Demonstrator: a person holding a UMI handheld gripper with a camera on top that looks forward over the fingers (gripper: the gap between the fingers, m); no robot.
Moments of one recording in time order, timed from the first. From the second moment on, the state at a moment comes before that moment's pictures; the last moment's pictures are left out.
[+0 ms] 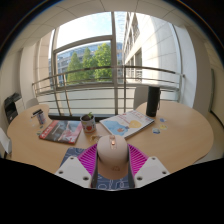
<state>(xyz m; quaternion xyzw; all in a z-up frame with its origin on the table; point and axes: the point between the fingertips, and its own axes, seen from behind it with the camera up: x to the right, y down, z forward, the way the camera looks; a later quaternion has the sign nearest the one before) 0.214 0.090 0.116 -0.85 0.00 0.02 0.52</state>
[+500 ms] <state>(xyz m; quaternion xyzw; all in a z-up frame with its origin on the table) 0.170 0.037 0.038 -0.90 -0.02 -0.02 0.44</state>
